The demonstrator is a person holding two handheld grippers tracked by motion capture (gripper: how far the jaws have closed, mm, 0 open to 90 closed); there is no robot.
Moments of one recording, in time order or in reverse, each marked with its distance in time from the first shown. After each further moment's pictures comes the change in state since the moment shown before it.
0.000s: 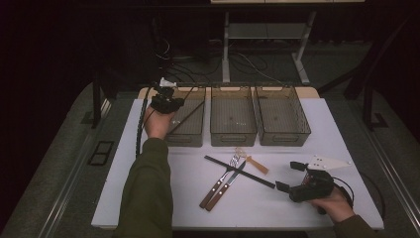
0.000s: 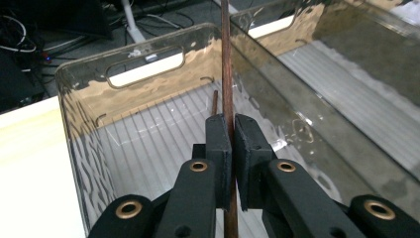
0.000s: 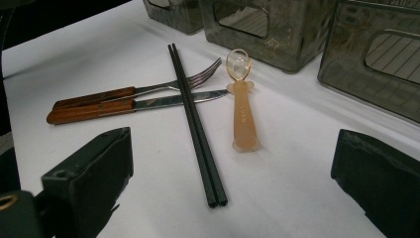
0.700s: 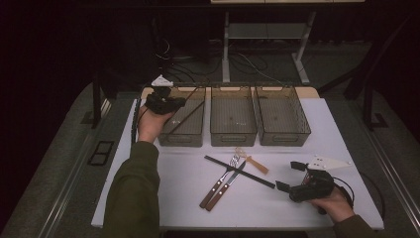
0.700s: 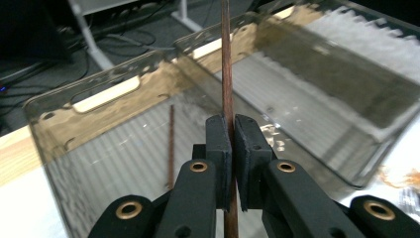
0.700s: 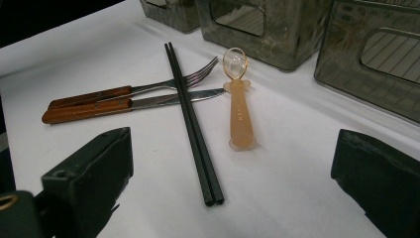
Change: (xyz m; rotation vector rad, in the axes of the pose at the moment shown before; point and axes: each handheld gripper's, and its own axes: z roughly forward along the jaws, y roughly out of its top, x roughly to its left) left arm -0.007 0.011 -0.040 -0.055 -0.147 0.063; right arm 0.000 0.000 0.000 0.005 -0.011 0.004
